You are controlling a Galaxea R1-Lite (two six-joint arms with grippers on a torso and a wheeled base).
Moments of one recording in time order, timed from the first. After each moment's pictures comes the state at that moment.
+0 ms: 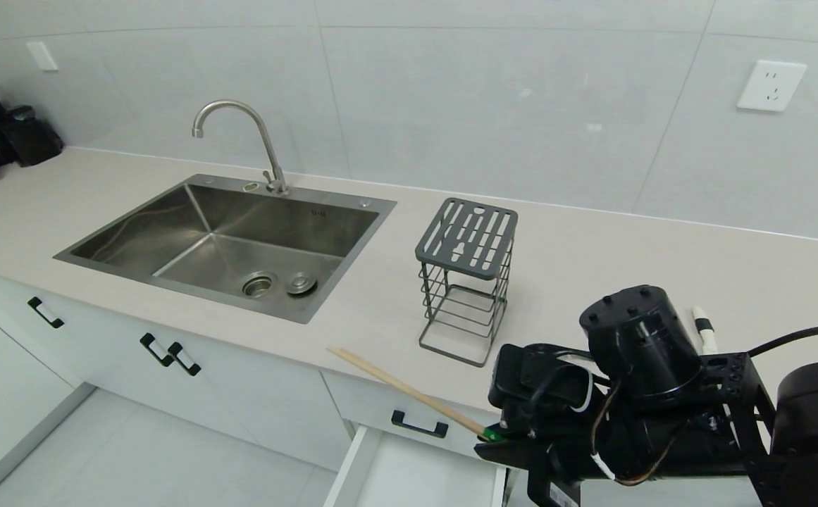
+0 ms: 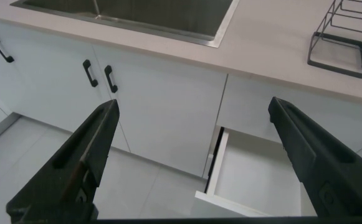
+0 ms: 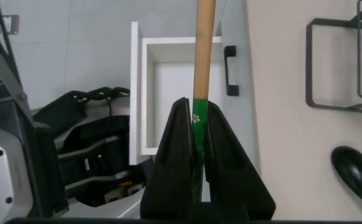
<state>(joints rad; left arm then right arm) 0.00 0.00 0.00 0.00 0.05 -0.04 0.84 1.72 -0.81 -0.27 0.23 -0.41</state>
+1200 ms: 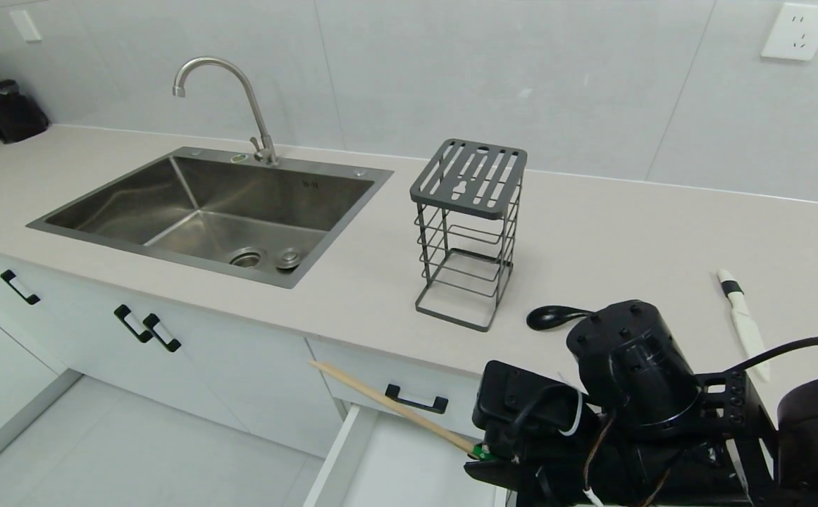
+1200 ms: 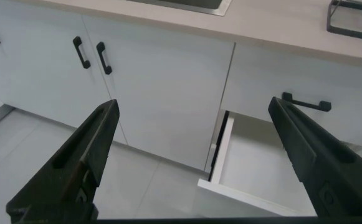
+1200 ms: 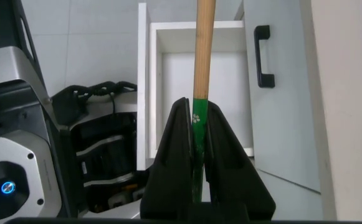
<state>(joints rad) 0.00 0.00 0.00 0.00 0.05 -0.04 0.92 1.71 -0.82 -0.26 0.16 -0.35</state>
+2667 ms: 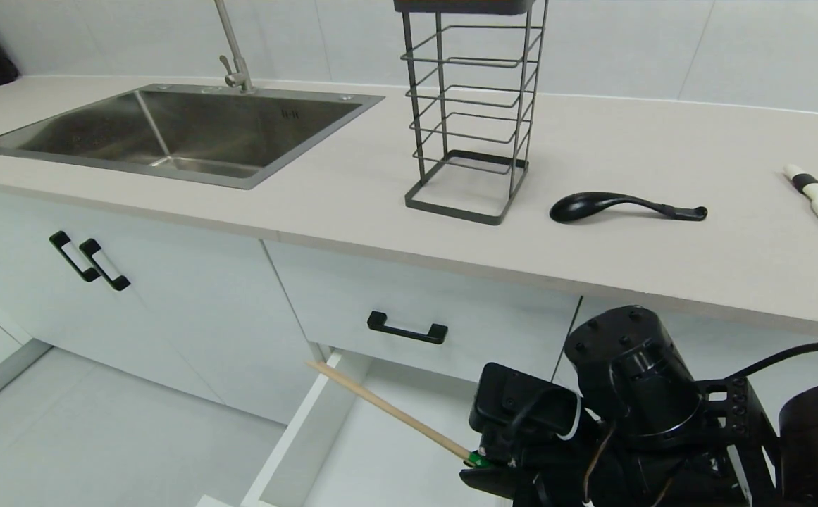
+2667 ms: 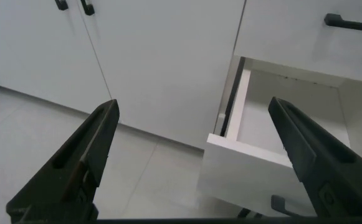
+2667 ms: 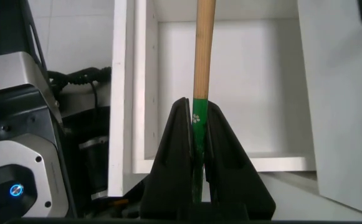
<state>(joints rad) 0.00 0.00 0.00 0.00 0.05 -0.04 0.94 1.71 -0.81 -0.26 0.16 -0.30</state>
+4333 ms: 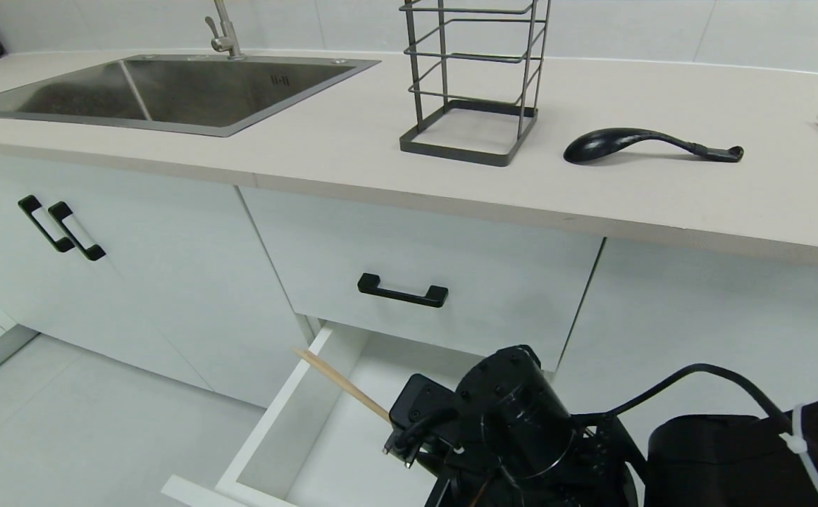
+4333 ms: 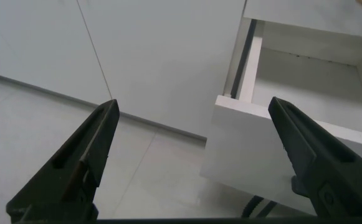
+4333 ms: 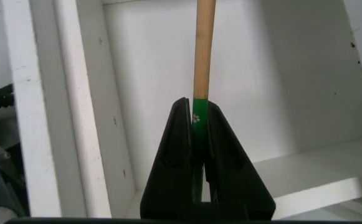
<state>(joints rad) 0.00 0.00 0.00 0.00 0.05 -0.04 1.06 1.93 -0.96 -0.33 -0.18 -0.19</state>
